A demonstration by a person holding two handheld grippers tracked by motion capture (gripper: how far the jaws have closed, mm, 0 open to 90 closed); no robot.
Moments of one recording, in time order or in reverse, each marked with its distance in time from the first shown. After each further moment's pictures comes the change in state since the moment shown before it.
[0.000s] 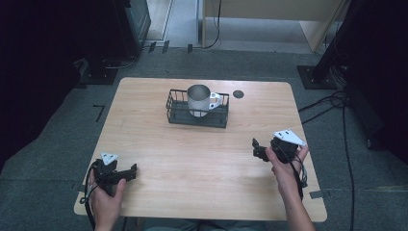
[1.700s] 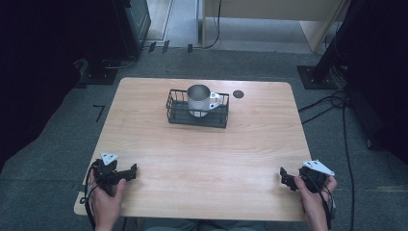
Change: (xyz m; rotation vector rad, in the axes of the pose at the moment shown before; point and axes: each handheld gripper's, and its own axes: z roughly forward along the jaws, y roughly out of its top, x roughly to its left) left arm 0.000 0.000 0.000 0.000 0.000 0.000; right arm -0.077 -0.096 -0.034 0.184 -0.101 0.093
